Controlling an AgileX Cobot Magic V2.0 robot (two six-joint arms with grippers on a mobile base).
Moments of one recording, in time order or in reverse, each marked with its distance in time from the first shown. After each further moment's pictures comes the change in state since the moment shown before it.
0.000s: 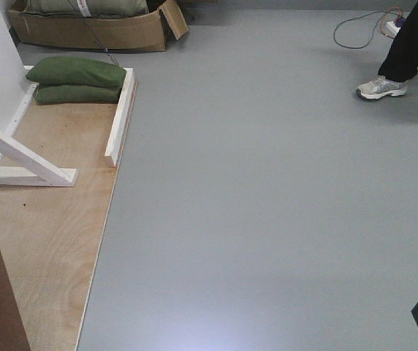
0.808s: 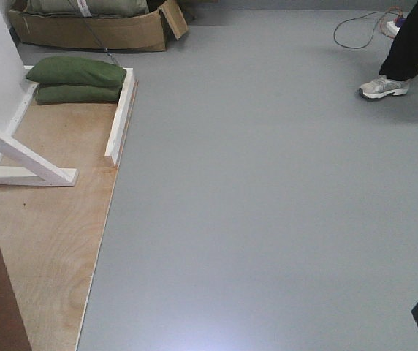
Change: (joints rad) left arm 0.008 0.329 -0.392 -0.333 0.278 0.233; right arm 0.000 0.000 0.000 0.000 0.000 0.000
